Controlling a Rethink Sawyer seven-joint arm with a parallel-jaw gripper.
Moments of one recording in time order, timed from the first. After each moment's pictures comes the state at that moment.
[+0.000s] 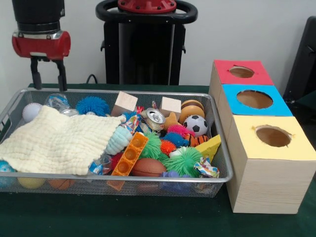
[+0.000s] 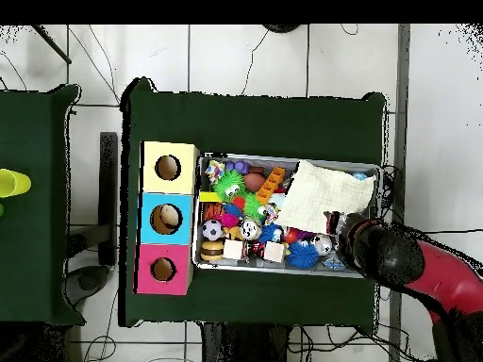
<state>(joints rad) -0.91 -0.79 0.35 1.81 -0.32 0.48 1.57</state>
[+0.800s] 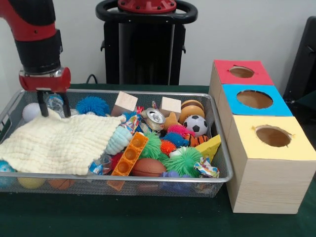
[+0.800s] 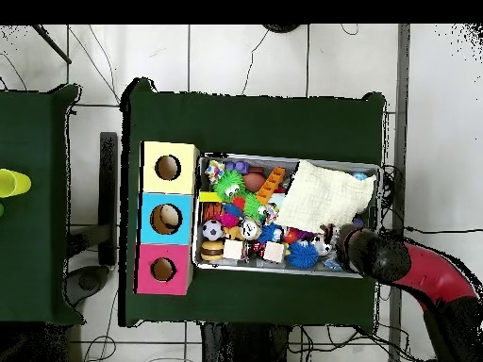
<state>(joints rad) -0.98 -0.57 0.37 1.74 -0.48 0.48 1.57</state>
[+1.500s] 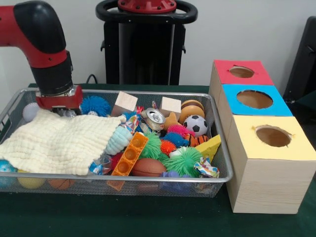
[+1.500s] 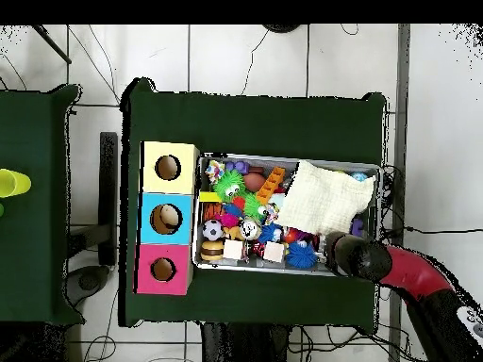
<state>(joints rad) -1.00 -0.42 0.38 1.70 -0.57 0.48 1.57</state>
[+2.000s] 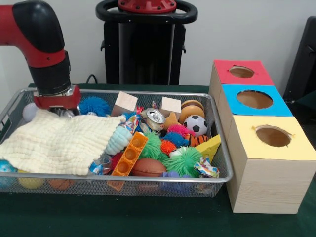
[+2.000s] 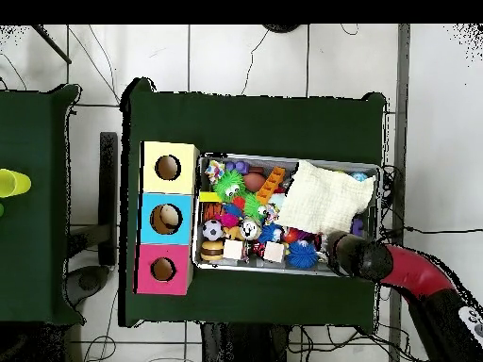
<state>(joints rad) -1.00 -0.43 0.38 1.70 -0.58 0.48 1.57</state>
